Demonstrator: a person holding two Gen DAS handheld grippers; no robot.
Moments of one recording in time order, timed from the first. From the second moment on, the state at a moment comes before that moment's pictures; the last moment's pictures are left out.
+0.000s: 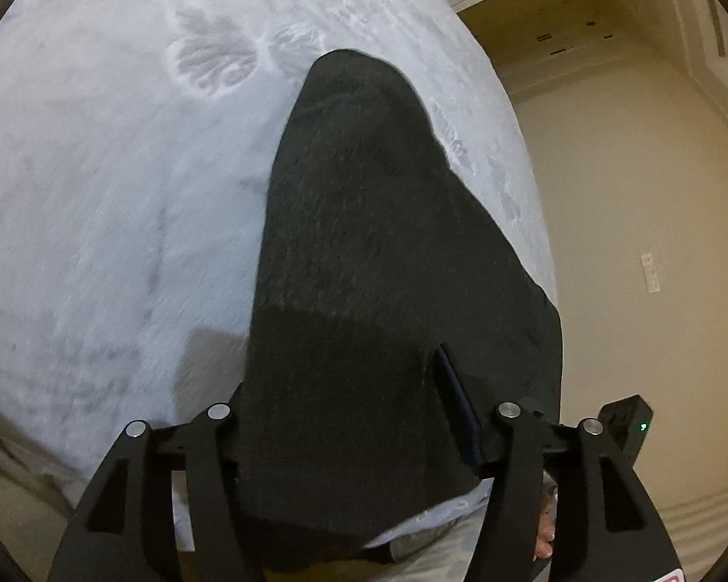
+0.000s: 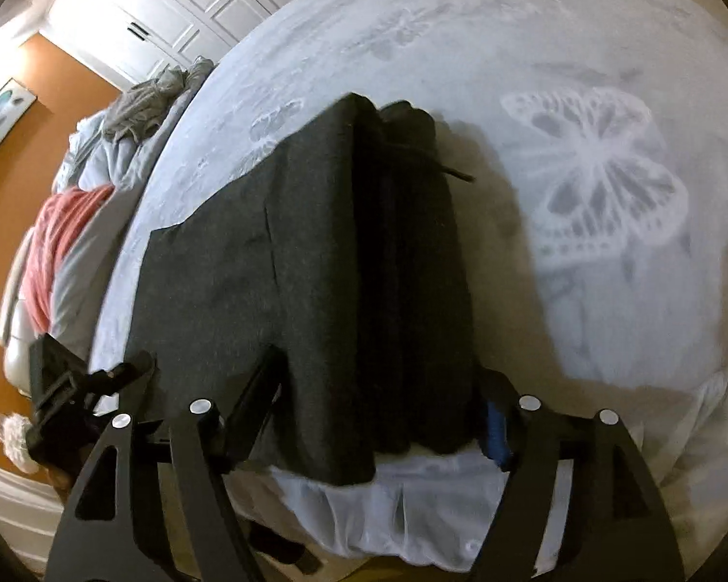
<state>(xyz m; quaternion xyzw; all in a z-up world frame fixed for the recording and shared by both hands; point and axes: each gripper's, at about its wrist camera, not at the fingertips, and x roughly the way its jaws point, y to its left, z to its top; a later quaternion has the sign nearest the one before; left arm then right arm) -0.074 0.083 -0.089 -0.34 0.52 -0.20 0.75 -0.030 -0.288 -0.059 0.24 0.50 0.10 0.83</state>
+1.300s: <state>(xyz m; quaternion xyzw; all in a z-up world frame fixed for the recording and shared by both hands) 0.162 0.077 0.104 -0.13 0.35 -0.08 0.92 0.206 -0.308 0.089 0.14 0.40 0.01 0.91</state>
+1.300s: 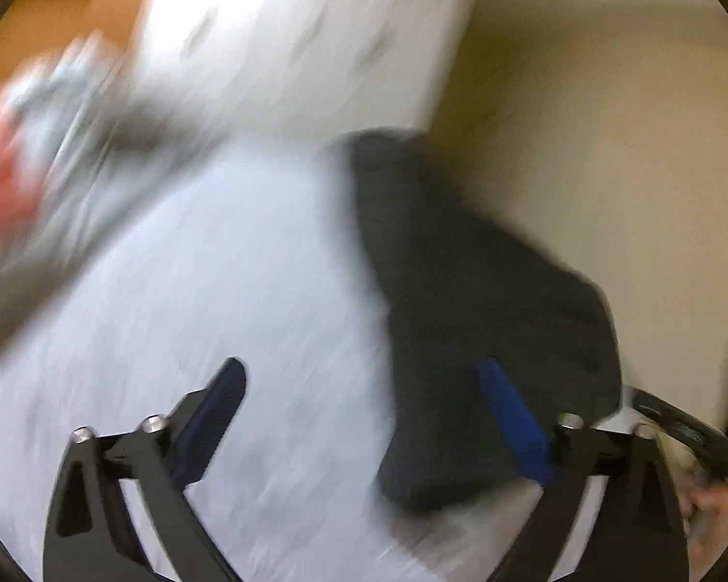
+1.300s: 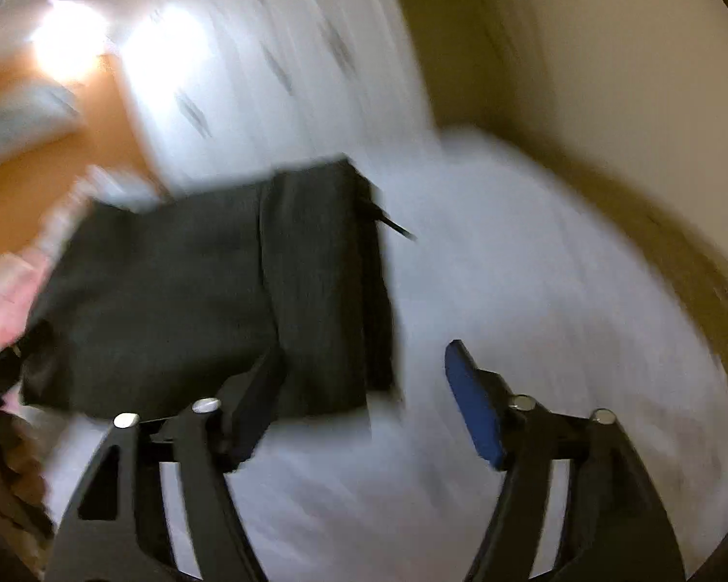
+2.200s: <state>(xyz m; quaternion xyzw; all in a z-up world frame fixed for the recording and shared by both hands) 0.244 0.075 -0.024 -0.26 0.44 -0.15 0.85 0.308 -0.295 0.006 0.25 0.43 0.13 0.86</state>
